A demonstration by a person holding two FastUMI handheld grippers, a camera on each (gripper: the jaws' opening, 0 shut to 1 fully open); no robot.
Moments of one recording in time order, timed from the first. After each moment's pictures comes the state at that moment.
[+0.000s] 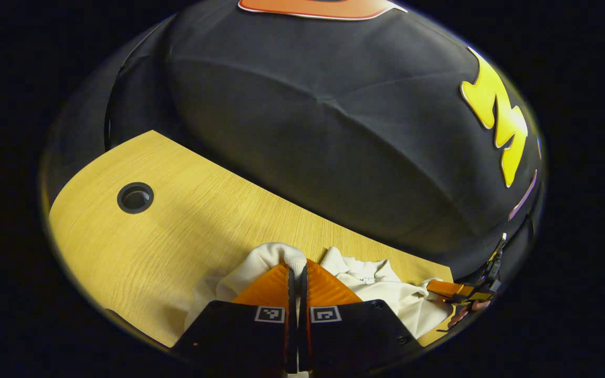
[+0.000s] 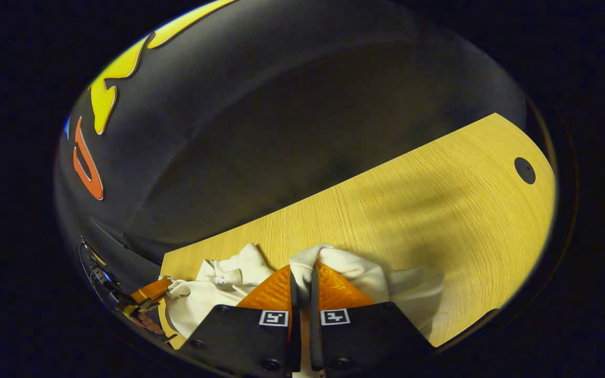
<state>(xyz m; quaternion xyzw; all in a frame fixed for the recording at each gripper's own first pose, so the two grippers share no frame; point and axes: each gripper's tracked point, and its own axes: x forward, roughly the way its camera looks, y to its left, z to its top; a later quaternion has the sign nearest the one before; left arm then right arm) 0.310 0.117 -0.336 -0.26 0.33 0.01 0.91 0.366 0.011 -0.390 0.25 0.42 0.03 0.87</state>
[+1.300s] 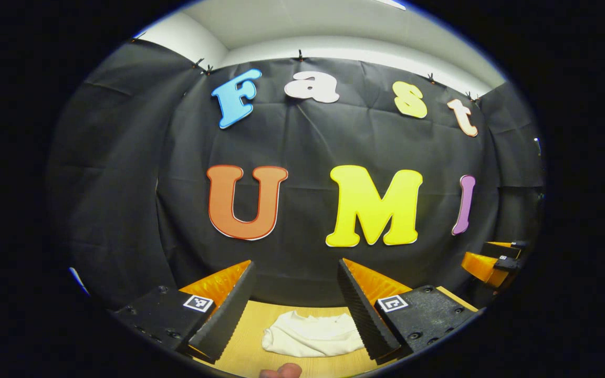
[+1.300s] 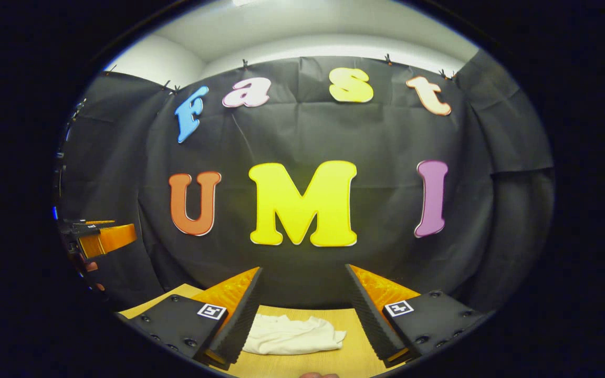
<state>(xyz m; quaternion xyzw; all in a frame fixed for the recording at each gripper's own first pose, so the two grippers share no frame) 0.086 0.075 0.089 -0.01 0.01 0.03 1.00 0.127 0.028 0.060 0.01 0.02 0.06 1.00</state>
